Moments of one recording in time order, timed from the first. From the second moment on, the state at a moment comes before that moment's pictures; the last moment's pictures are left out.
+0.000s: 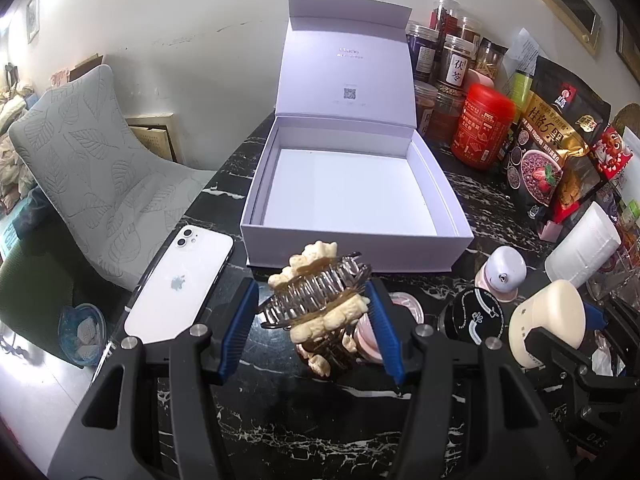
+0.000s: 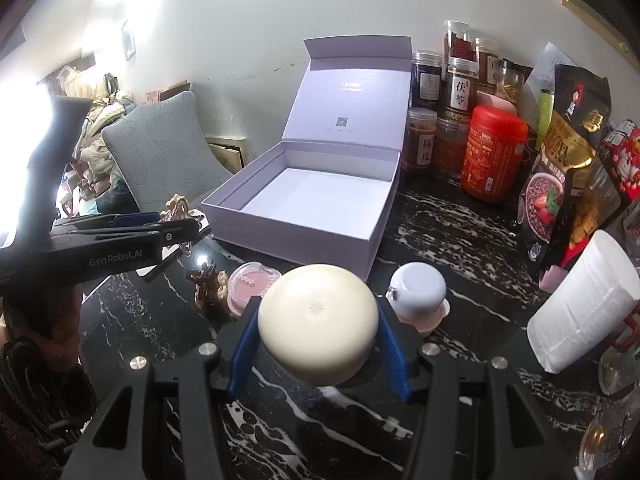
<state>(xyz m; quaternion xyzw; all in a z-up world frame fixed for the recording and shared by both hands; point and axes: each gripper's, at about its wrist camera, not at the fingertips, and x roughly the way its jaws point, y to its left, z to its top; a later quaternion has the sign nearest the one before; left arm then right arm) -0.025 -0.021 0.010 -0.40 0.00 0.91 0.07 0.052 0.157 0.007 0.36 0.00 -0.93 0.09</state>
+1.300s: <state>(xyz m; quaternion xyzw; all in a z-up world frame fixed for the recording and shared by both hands) -0.140 -0.006 0.038 -0.38 0.01 0.92 0.09 -0.072 0.161 0.038 0.35 0.00 -0.93 0.13</state>
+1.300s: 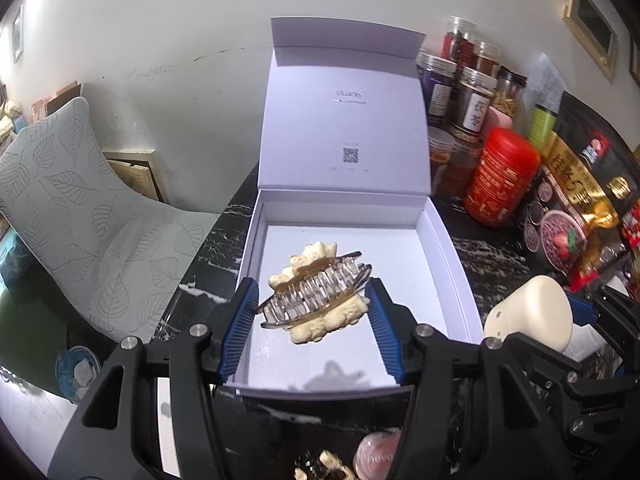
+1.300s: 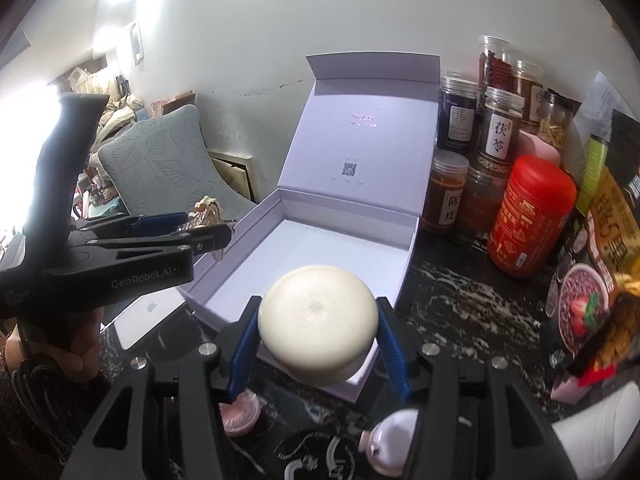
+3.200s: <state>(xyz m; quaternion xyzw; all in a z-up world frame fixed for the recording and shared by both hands) -0.290 0.003 -0.015 -0.45 0.02 0.89 0.07 -0.260 0.164 -0.021 0.41 0.02 -0.90 0.14</state>
